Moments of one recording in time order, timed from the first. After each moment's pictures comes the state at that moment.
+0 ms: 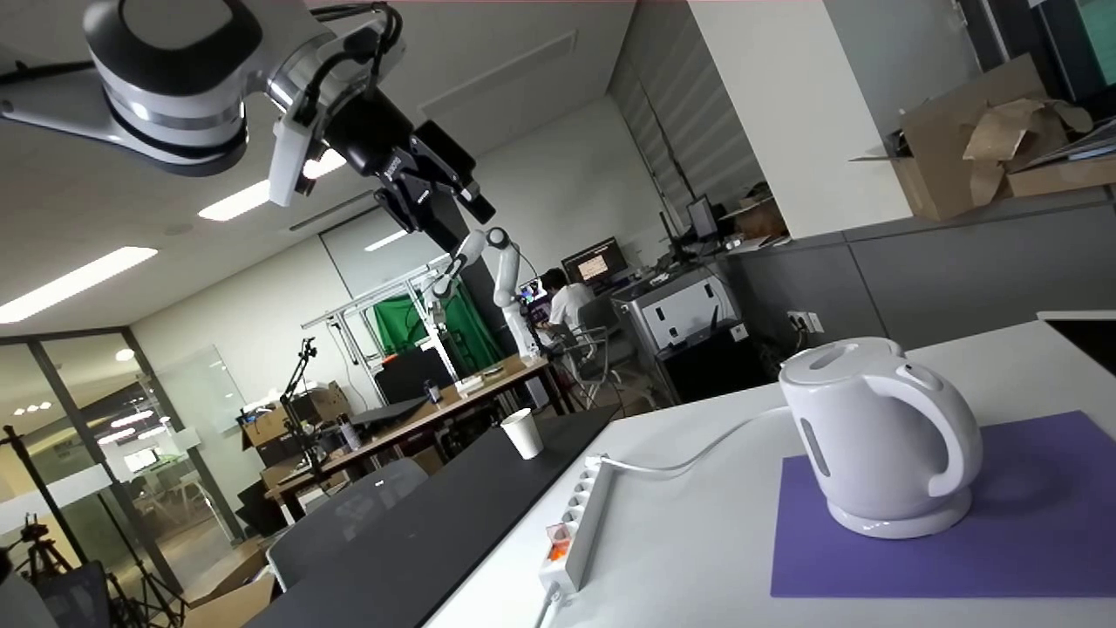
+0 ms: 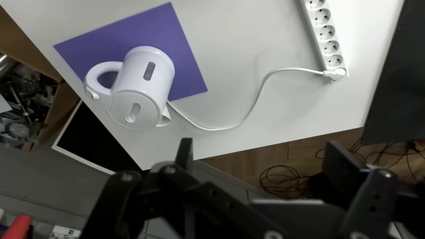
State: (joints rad) arm -0.27 -0.60 -0.17 -2.61 -0.07 2.43 -0.06
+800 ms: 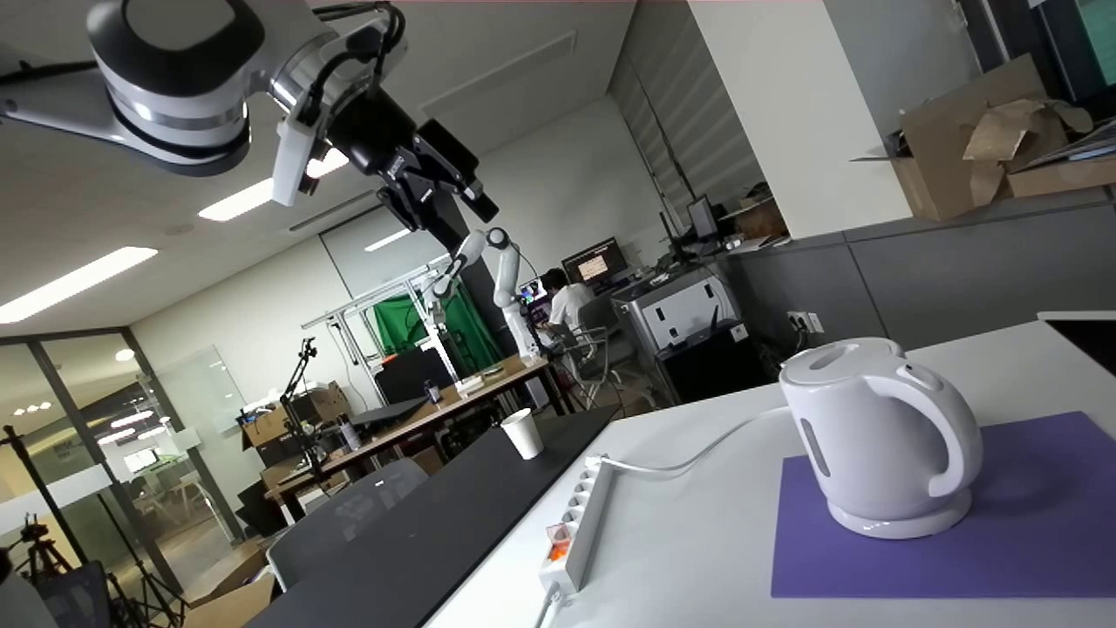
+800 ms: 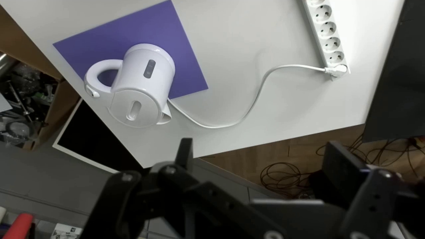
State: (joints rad) arm -0.27 -0.59 -0.17 -2.61 -0.06 2.45 -0.06
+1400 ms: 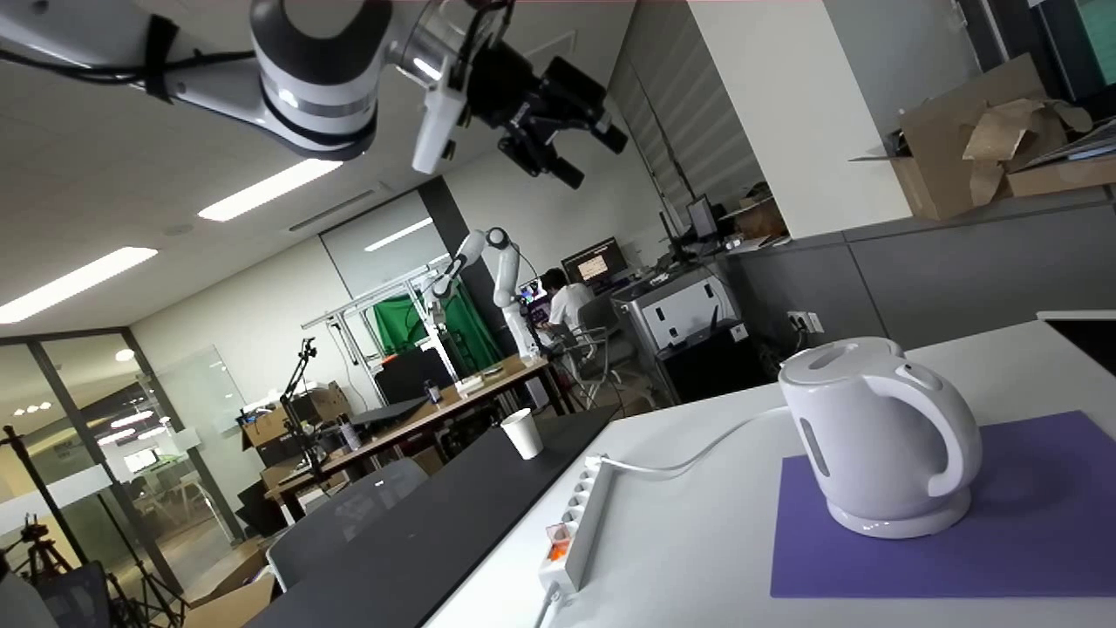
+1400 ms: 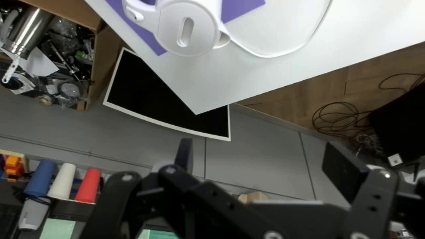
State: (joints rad) arm -0.31 -0.21 -0.26 -2.37 -0.06 2.78 -0.02
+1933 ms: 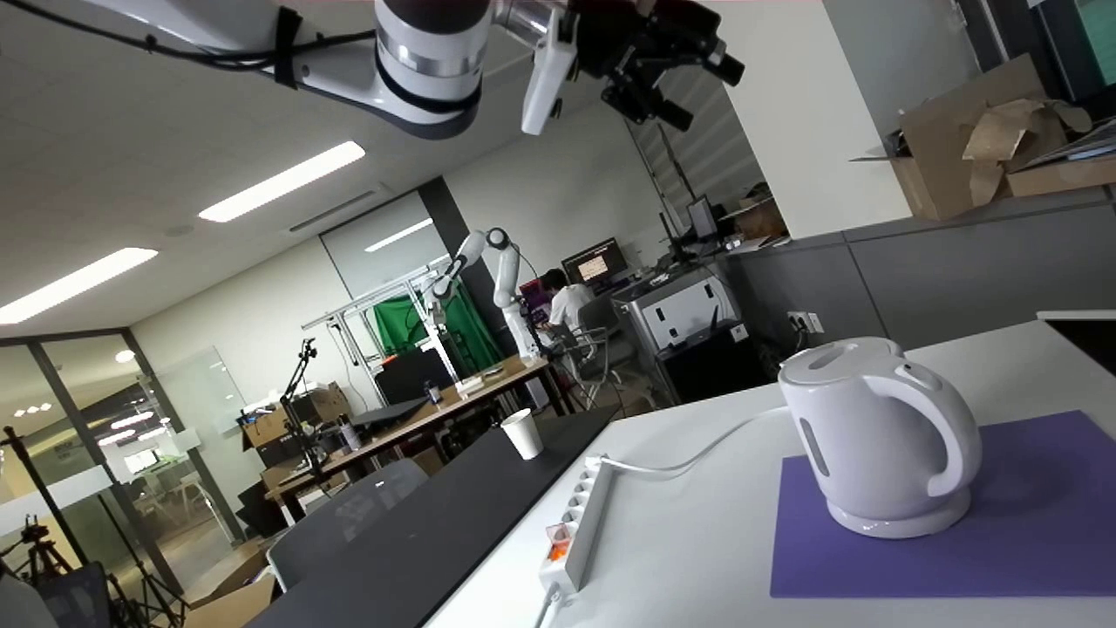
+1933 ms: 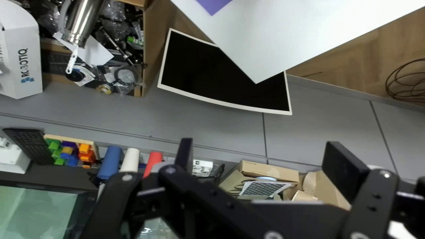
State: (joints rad) arm -0.38 0.09 -0.30 -2.06 -0.15 2.82 0.17
